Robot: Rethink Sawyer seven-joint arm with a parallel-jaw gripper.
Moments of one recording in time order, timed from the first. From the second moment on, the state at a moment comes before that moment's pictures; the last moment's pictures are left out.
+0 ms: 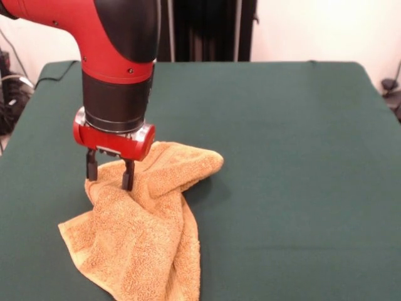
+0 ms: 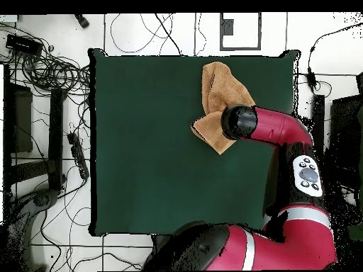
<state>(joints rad) -0.34 -0.34 -0.04 1.22 -0.19 0.55 1.80</state>
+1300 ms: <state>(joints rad) -0.33 -0.38 -0.03 1.27 -0.18 0.51 1.80</state>
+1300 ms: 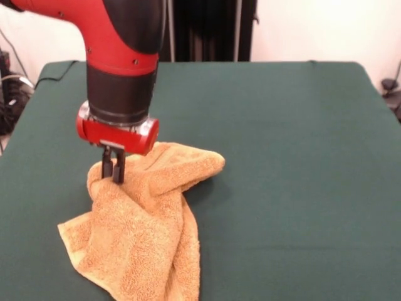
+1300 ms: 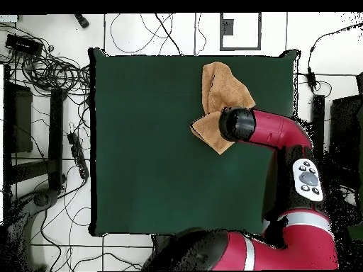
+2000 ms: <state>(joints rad) -0.32 -0.67 -0.04 1.50 -0.15 0.57 1.80</state>
